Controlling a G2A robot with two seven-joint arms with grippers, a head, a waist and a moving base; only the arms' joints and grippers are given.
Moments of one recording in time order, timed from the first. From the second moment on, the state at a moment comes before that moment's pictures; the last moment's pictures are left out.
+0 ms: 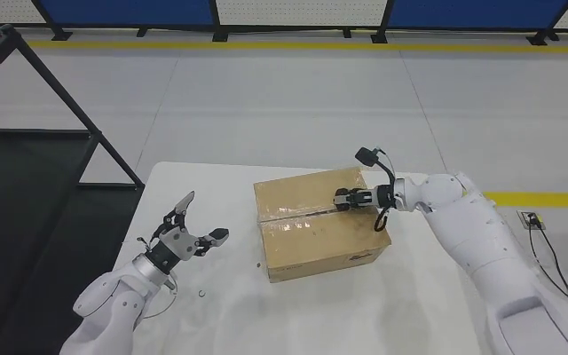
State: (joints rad) left arm 1.18 -1.13 -1.53 -1.67 -1.03 0.36 -0.48; right arm -0.15 -1.26 0.77 -0.49 0.09 -0.64 1.08
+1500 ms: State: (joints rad) left arm 1.19 -1.13 -1.55 -1.66 -1.05 0.36 -0.50; right arm -0.56 -1.05 1.12 -1.24 -0.23 0.01 0.89
